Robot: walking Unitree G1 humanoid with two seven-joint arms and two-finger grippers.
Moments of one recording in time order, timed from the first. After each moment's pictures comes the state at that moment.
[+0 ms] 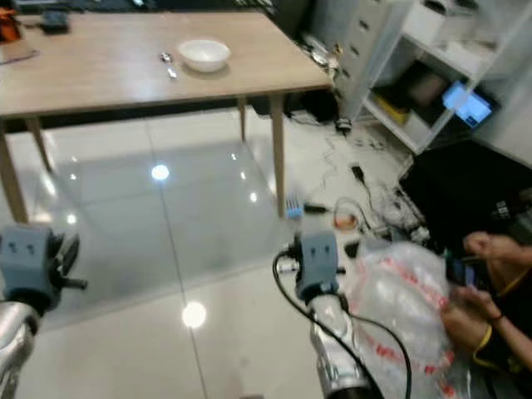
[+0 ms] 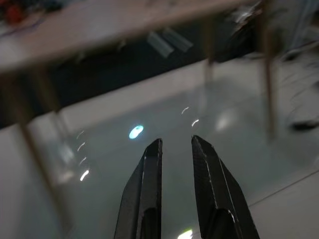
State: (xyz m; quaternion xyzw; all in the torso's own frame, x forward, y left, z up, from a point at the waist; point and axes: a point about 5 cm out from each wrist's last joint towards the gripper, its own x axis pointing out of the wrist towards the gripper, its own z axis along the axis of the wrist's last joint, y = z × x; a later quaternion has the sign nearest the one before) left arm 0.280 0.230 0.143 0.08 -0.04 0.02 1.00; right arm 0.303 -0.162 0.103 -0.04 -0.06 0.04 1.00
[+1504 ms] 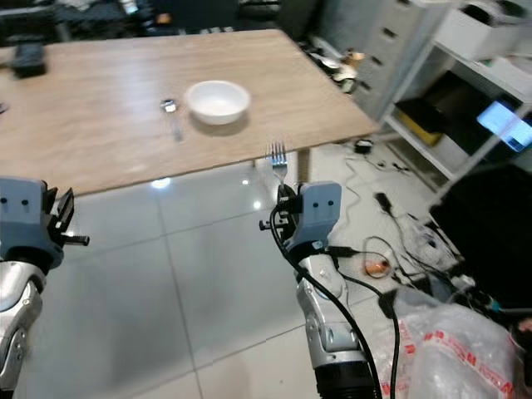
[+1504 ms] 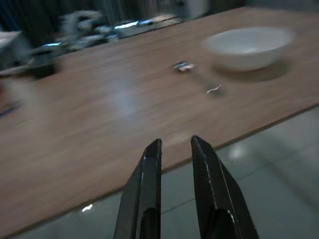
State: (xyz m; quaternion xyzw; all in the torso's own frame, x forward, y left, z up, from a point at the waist) left arm 0.288 0.208 0.176 0.09 -0.07 0.04 0.99; right arm 0.312 -0.145 0.157 0.02 -0.10 0.07 0.99
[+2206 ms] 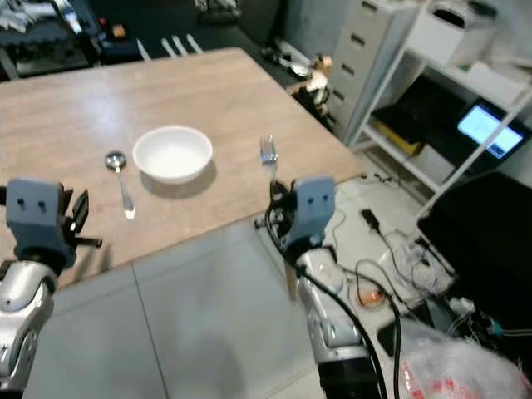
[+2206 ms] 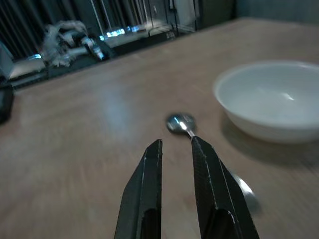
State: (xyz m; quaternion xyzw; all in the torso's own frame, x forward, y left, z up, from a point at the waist) left arm 0.285 0.210 0.177 0.10 -0.08 0.05 0.99; right arm 0.313 -0.115 0.182 0.02 -0.14 0.16 0.98
